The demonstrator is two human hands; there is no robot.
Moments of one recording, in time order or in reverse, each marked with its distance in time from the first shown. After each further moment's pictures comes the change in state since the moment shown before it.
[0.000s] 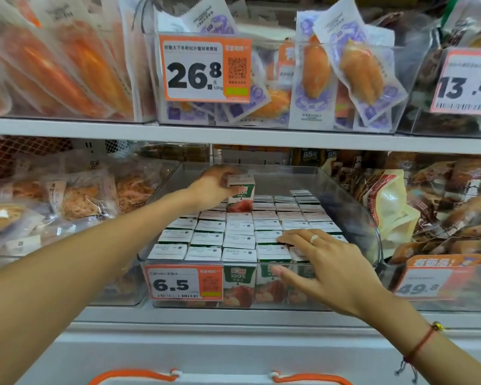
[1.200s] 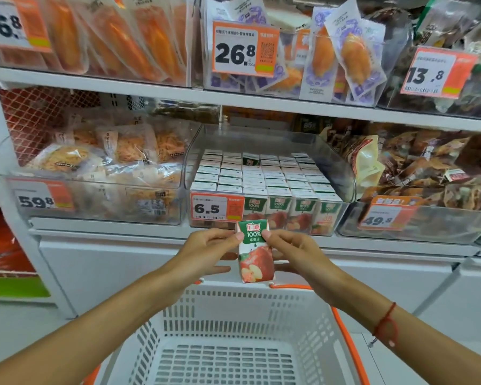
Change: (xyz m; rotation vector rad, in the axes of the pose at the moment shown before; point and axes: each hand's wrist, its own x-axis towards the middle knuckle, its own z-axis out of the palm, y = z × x) left_hand -0.265 0.038 0.022 -0.722 -0.070 -0.509; right_hand -0.073 -0.122 -0.047 1.371 -0.331 0.611
